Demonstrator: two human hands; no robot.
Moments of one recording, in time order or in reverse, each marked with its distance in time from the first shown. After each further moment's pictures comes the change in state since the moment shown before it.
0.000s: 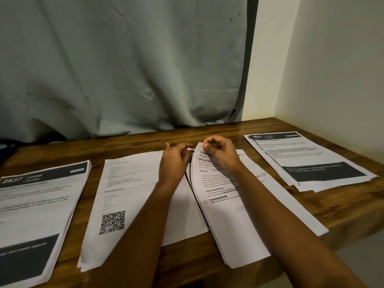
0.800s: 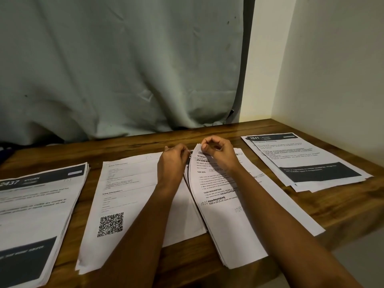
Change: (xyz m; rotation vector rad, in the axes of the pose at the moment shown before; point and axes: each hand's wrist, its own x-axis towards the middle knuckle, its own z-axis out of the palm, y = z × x) left_hand -0.007 0.016 -0.010 0.127 0.100 0.056; right_hand -0.001 -0.003 0.000 0.020 0.003 -0.065
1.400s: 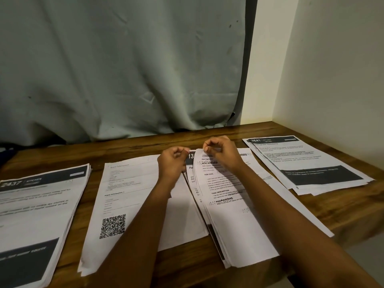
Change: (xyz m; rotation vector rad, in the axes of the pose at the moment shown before) left_hand 0.010 -0.008 0.007 -0.662 -0.113 -0.381; right_hand 0.013 0.001 -0.011 -0.417 -0.065 -0.017
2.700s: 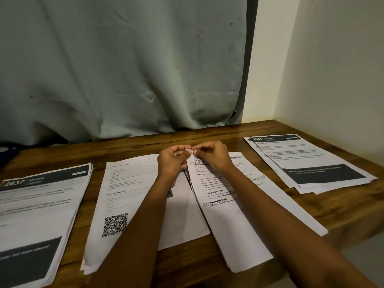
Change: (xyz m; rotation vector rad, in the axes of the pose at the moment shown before) left_hand -0.003 0.006 -0.009 -0.215 -0.106 -0.085; right_hand -0.004 -0.017 0.028 0.186 0.019 0.111
